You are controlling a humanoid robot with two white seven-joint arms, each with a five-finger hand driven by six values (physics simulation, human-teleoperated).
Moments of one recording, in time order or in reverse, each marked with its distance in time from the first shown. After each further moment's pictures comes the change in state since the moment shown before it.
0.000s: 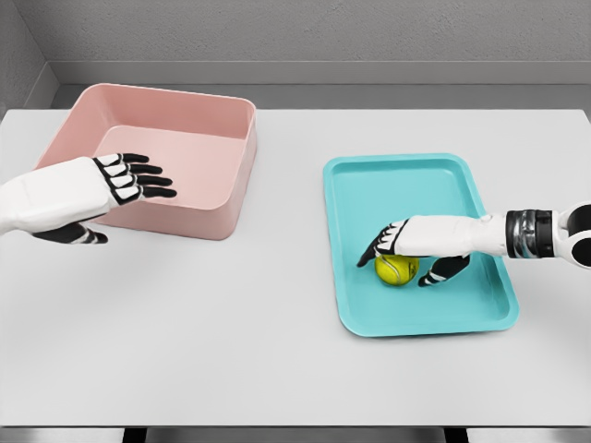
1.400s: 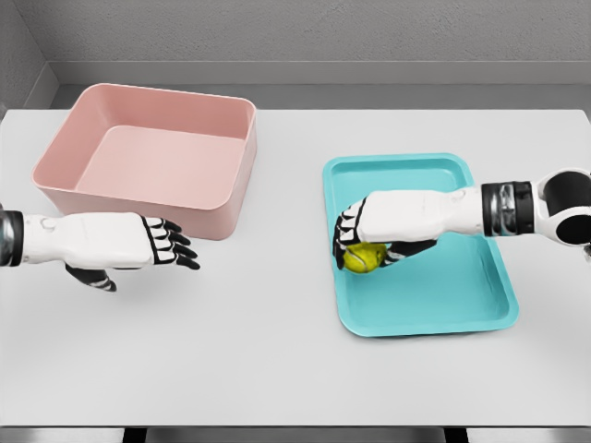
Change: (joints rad) left arm -0.268 -0.049 -0.330 0.000 0.018 -0.001 -0.362; right arm -0.110 0.040 -0.002 -0.169 -0.011 0.000 -0.001
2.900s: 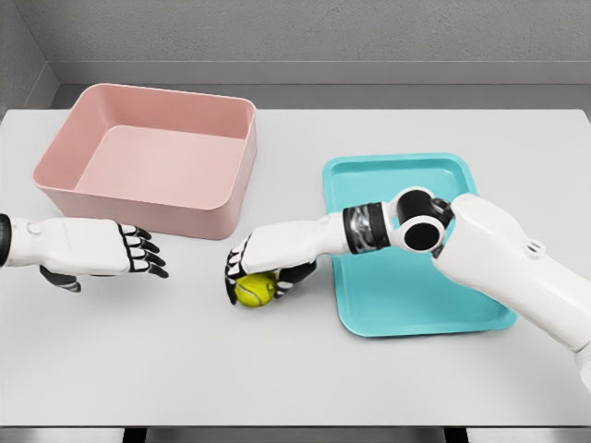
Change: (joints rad) left arm -0.015 0.033 -0.001 0.000 -0.104 0.000 -0.102; right arm -0.020 0.440 0.111 0.276 0.044 0.000 0.042
